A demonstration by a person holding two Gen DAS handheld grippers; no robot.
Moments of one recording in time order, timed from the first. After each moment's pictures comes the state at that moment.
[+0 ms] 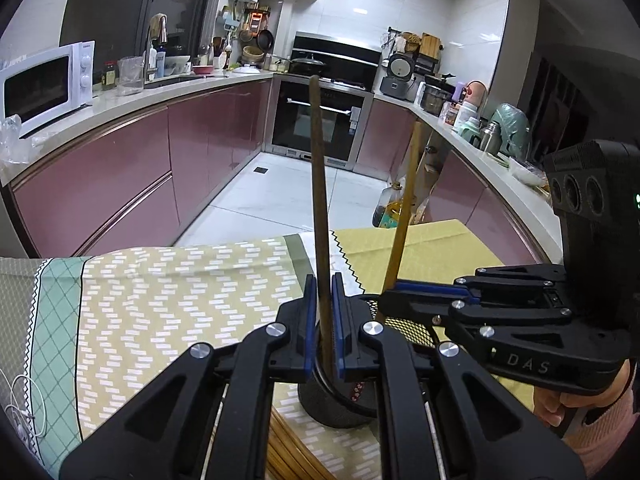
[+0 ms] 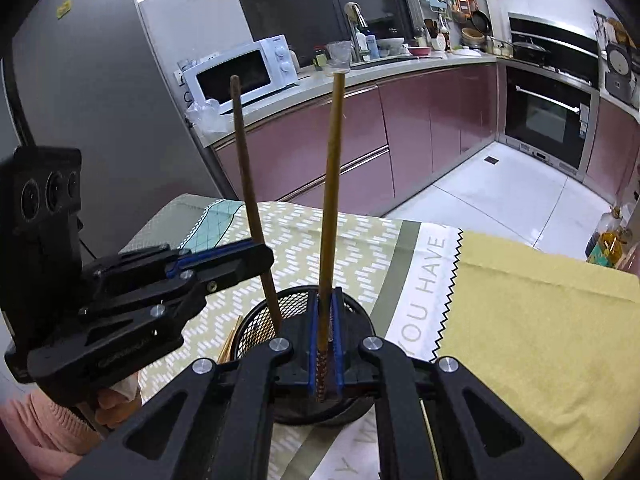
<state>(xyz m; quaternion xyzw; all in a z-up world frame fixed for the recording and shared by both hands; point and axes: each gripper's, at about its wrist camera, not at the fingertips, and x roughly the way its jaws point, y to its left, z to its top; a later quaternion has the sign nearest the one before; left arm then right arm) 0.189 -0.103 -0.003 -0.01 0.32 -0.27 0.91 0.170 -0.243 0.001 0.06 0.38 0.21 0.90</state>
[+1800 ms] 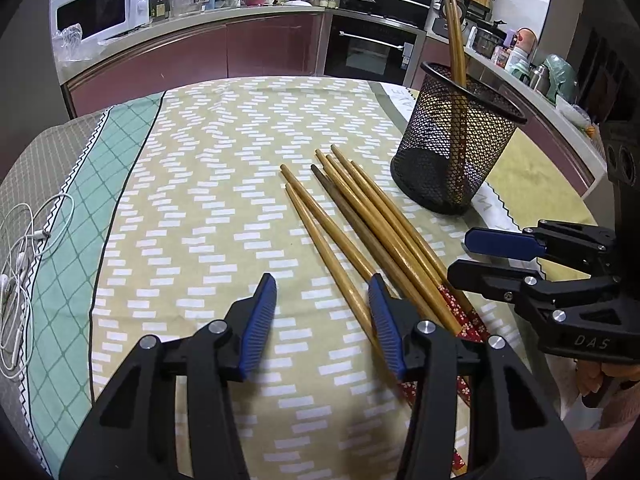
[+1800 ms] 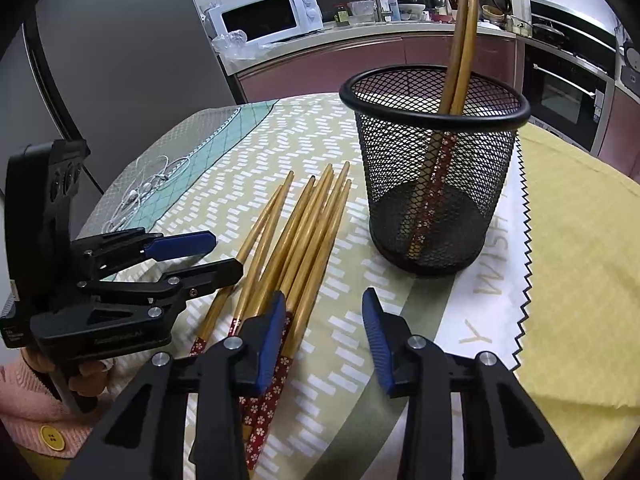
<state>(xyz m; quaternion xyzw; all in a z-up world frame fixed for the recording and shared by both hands) 0.089 -0.024 -0.108 0.02 0.43 -0.18 0.88 0.086 -0.178 -0.081 0.02 0.43 0.22 0.87</state>
